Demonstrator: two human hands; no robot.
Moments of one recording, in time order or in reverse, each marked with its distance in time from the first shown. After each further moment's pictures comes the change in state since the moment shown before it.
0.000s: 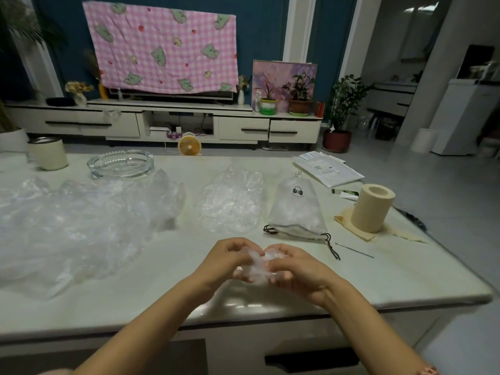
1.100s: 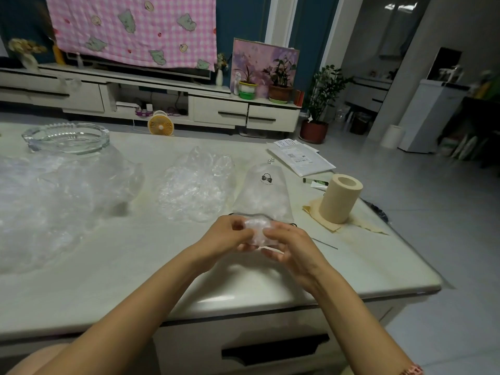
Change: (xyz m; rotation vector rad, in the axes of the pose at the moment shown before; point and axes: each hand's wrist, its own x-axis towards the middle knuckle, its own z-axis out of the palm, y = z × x) left_hand 0.065 -0.009 0.052 0.011 -0.079 0.073; right_hand -0.002 -0.009 -0.047 -0.003 0.230 -0.182
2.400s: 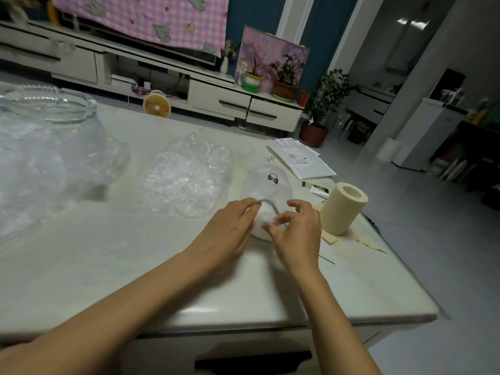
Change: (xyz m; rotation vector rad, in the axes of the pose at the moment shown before) left_hand 0.045 -0.038 0.002 1.046 0.201 0.758; right_hand 0.059 0.011 -0.020 -1.096 0.521 -0.520
